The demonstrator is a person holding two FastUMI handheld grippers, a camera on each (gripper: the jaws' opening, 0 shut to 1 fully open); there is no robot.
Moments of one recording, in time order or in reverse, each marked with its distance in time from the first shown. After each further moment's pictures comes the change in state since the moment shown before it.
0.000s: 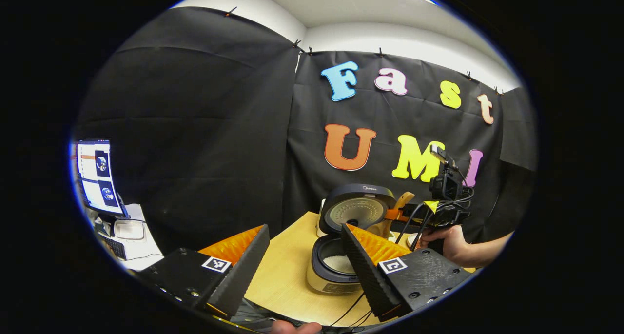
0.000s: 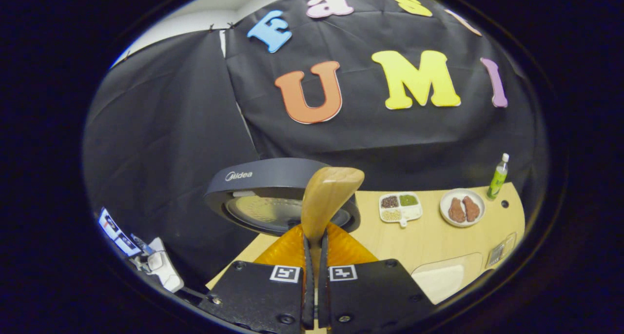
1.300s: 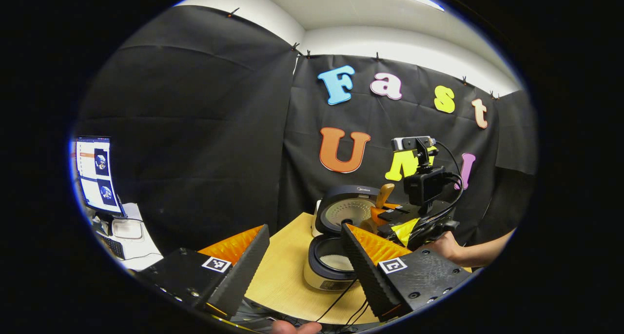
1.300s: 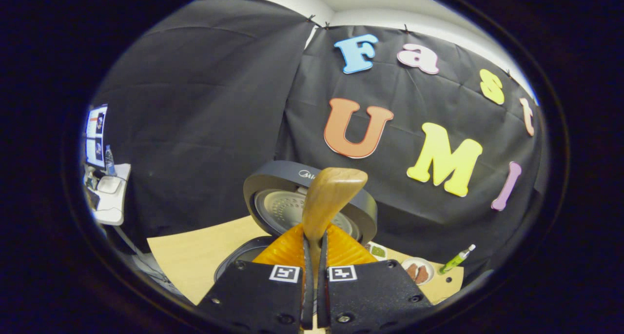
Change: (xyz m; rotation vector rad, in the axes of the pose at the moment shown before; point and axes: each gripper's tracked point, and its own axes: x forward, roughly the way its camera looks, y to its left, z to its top) left arm -0.023 0.003 0.005 -0.015 -0.016 -0.049; right arm -0.027 0.043 0.002 -0.456 -0.137 -0.039
